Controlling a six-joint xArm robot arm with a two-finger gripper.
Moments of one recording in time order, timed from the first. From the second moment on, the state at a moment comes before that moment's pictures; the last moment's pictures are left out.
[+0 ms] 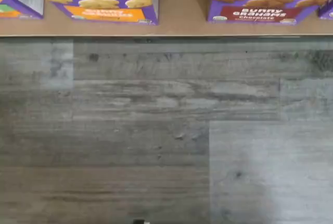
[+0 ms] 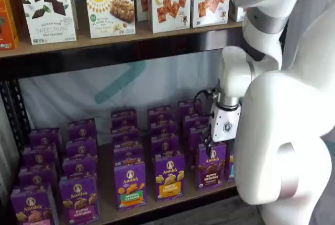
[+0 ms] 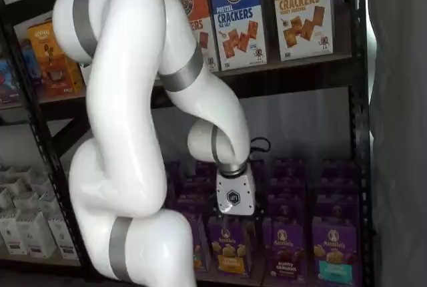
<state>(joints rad) -0.11 -0.03 -0.43 0.07 0.44 -0.17</state>
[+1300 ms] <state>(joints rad) -0.17 0.56 -0.85 0.04 0.25 -0.20</state>
